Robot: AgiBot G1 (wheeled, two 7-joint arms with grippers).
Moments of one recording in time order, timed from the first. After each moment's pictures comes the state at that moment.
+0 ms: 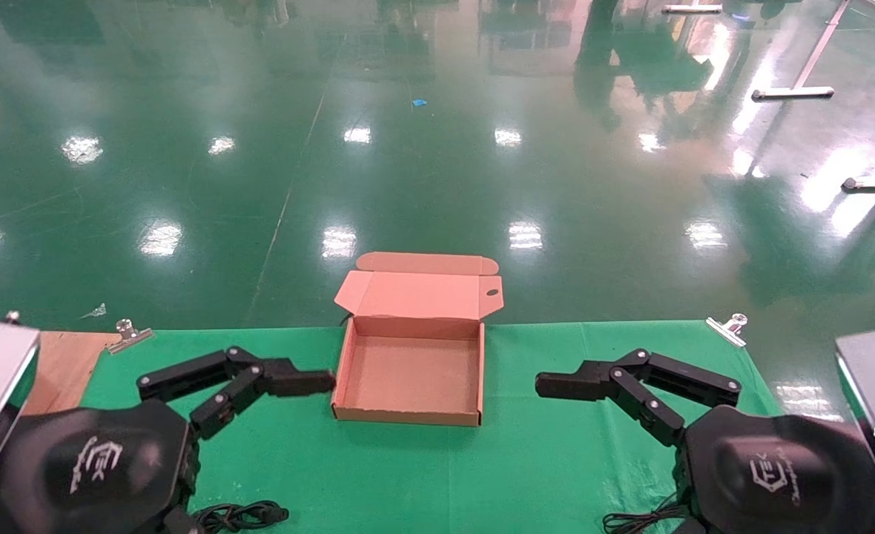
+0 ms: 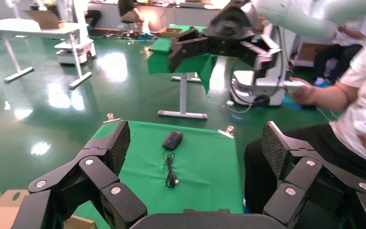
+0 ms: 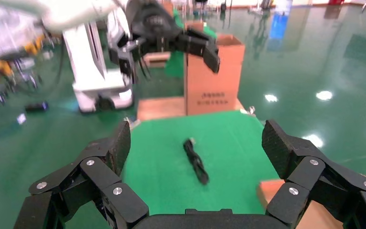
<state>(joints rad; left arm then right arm) -1.12 0.61 0.32 -1.26 0.83 1.50 -0.19 1.12 -0.60 -0.32 1.30 -0.87 -1.50 0.14</state>
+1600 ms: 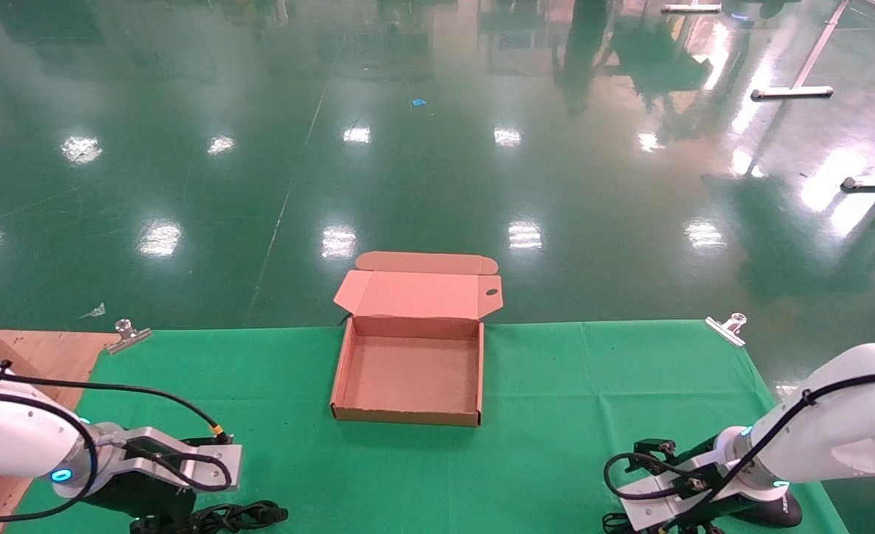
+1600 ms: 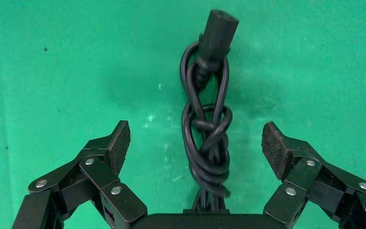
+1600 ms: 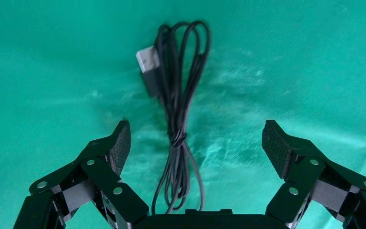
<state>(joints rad) -1.59 1.10 0.82 -0.19 1.85 1.22 0.32 1.55 -1.19 -0.80 0.27 -2.03 -1.11 -0.57</state>
